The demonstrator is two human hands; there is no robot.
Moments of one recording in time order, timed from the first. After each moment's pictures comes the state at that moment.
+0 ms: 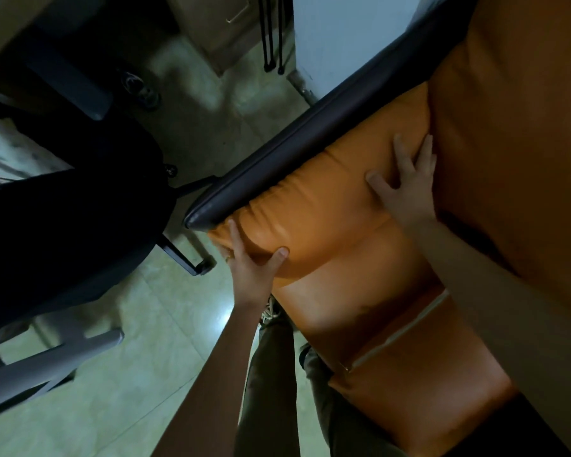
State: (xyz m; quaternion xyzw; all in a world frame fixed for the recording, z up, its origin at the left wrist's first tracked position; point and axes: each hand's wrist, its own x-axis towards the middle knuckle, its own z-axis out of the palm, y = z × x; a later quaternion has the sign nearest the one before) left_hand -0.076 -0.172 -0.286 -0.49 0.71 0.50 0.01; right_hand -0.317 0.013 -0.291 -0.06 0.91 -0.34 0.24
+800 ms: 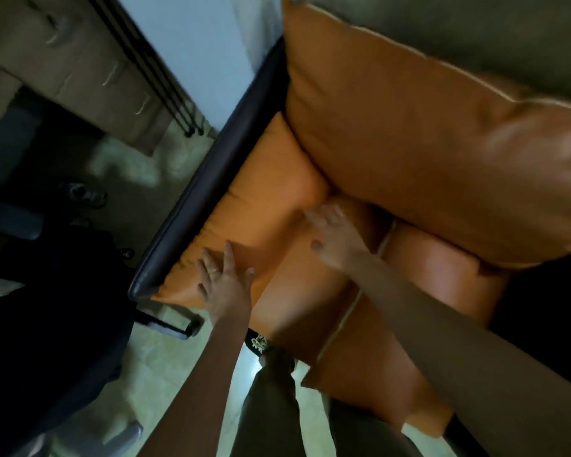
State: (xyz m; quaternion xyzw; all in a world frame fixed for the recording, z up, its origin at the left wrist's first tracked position) left_hand -0.132 -0.112 -0.255 -0.31 0.92 0.16 0.20; right_hand -0.256 0.100 -0.287 -0.12 0.91 -0.18 0.35
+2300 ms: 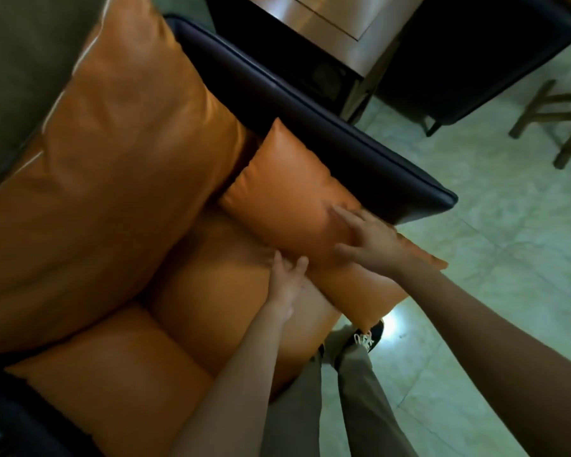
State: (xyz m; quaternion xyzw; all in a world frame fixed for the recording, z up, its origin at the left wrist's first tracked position) left_hand -0.083 0.157 -0.289 0.06 0.68 0.34 0.65; right_hand 0.089 0.270 -0.259 0.54 0.75 -0.36 0.10
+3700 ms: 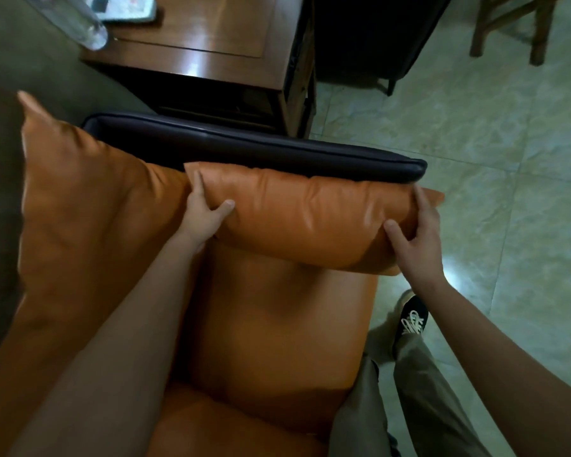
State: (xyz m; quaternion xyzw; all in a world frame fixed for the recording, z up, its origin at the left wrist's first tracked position) left_hand -0.223 0.355 -0.270 0.46 0.73 0.16 0.48; right_hand 0.142 0.222 -0.276 0.77 0.39 -0.37 -0.35
